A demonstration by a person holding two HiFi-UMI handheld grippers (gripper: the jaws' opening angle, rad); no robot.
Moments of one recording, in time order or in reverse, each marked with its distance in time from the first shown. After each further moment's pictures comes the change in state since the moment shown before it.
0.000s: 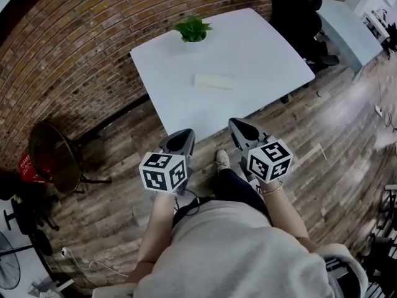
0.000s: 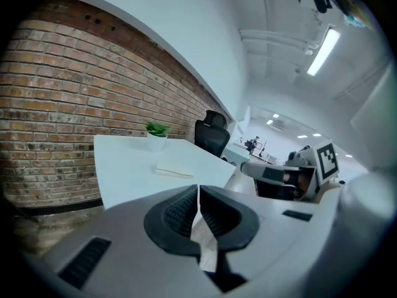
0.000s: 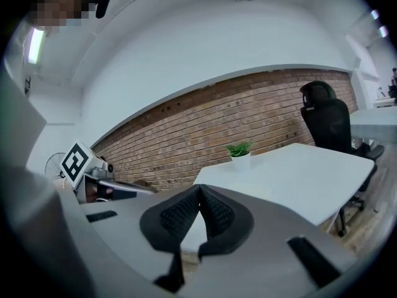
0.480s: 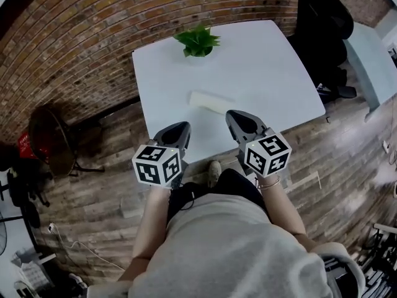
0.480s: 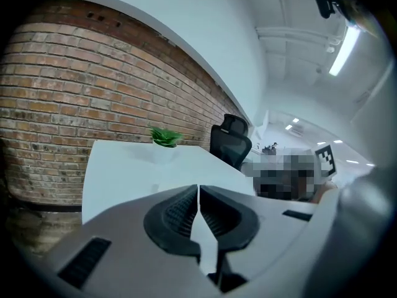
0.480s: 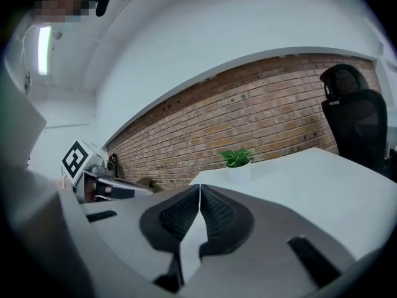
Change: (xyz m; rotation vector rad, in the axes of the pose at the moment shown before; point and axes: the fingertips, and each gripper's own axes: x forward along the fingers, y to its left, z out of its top) left arm 0.103 0.030 0.071 -0.080 -0.040 0.144; right arm 0.083 -0.110 0.057 -0.049 0.047 0.159
